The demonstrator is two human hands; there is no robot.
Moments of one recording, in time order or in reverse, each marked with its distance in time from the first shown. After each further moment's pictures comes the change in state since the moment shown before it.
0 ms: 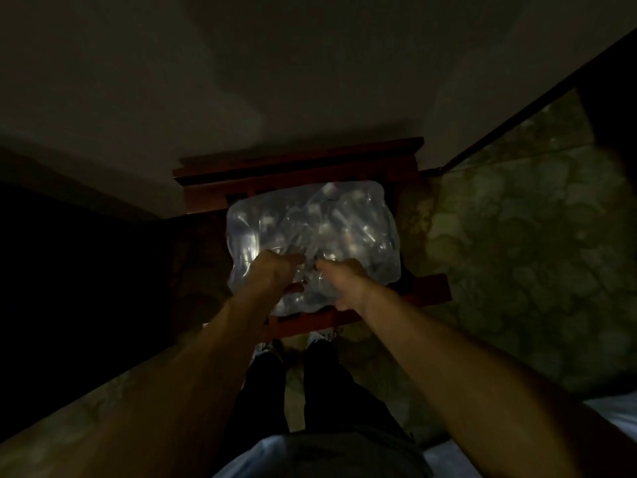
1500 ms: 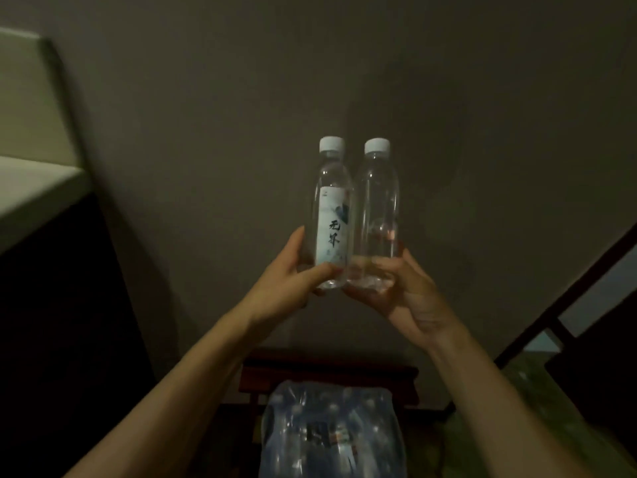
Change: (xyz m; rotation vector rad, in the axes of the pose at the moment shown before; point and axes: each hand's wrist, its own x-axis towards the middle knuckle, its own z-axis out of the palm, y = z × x) left_hand -0.345 0.098 -0.148 0.046 -0.134 1.333; right_hand -0.369 -0.091 -0.022 0.322 -0.540 -1.289
